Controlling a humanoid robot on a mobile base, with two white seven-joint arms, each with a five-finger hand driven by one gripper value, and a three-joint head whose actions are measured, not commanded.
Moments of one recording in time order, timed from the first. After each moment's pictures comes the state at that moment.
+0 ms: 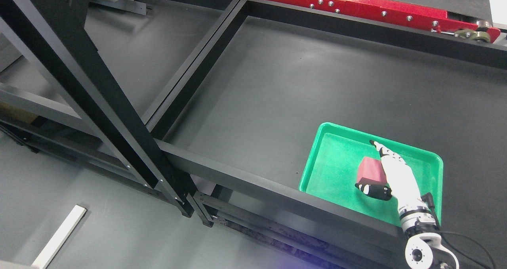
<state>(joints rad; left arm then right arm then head) 0.00 0.00 0.06 -0.08 0.00 -0.10 -0.08 0.14 -0.02 0.00 -1.68 0.96 -0.01 0.18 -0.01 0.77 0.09</state>
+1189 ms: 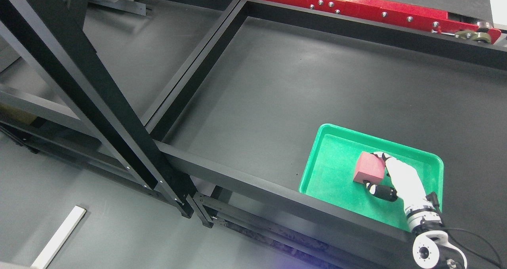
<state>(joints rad) 0.00 0.00 0.06 -0.08 0.00 -0.10 -0.08 0.11 -0.08 0.00 -1.60 0.96 -0.04 0.19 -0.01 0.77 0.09</state>
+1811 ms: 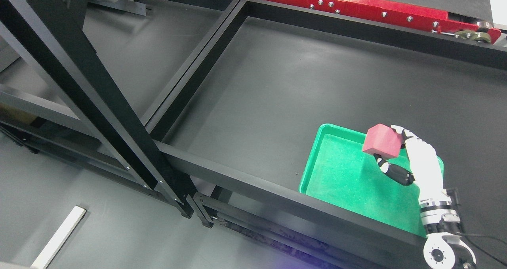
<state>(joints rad) 0.00 0.00 0.06 -0.08 0.00 -0.10 -0.08 0.11 -0.08 -0.06 -1.63 0.82 -0.24 -0.07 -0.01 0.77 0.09</state>
